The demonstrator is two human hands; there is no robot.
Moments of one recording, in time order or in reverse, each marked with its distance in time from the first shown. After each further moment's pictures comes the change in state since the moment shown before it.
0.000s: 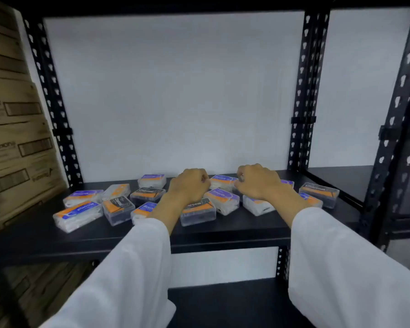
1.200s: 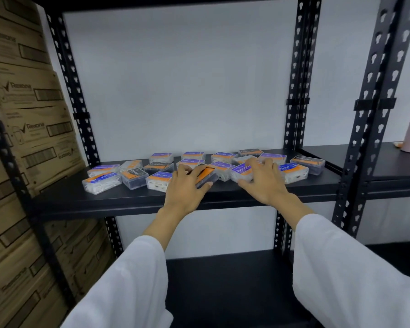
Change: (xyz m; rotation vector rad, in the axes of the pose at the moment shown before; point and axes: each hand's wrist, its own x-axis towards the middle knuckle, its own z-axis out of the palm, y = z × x) left_hand -0.118 -0.008 0.027 0.009 0.184 0.003; right_hand -0.098 0.013 0.043 0.194 0.182 0.039
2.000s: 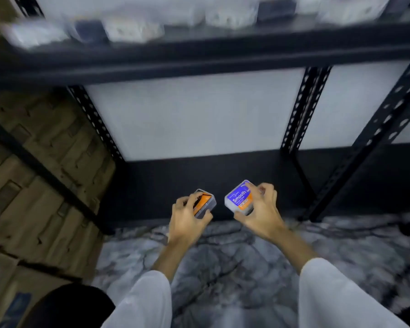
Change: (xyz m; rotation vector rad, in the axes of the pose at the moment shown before) left_hand -0.259 -0.094 0.245 -0.248 -0.295 -0.479; right_hand -0.237 0.077 0.263 0.383 -0.336 0.212
